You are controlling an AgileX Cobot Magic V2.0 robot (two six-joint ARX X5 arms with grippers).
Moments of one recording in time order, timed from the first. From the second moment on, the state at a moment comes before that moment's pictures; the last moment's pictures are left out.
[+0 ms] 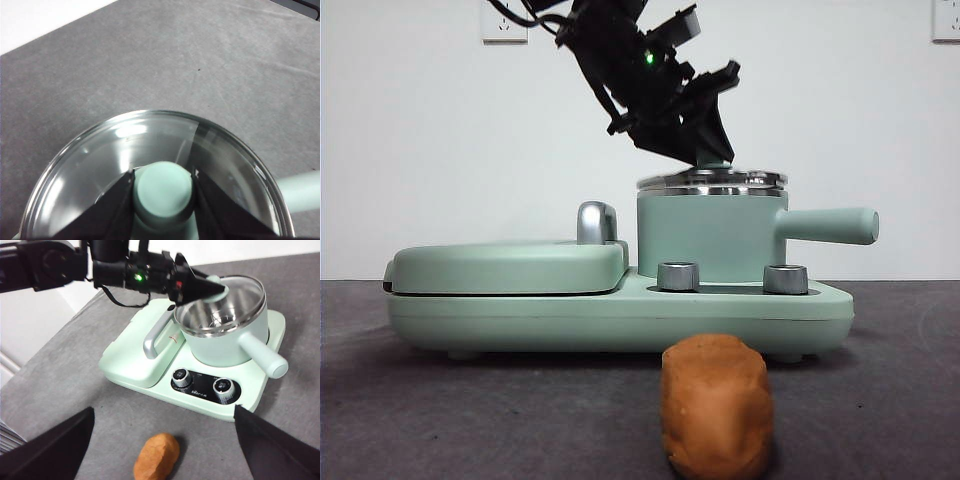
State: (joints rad) left arm -0.63 2.00 1.75 -0.27 0.23 0.09; right arm 0.01 0.47 0.91 -0.88 -0.68 0.17
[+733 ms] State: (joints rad) left arm -0.57 1.64 1.83 -0.76 0.23 0.19; right arm 0.37 0.81 0.97 -0.88 -0.44 0.37
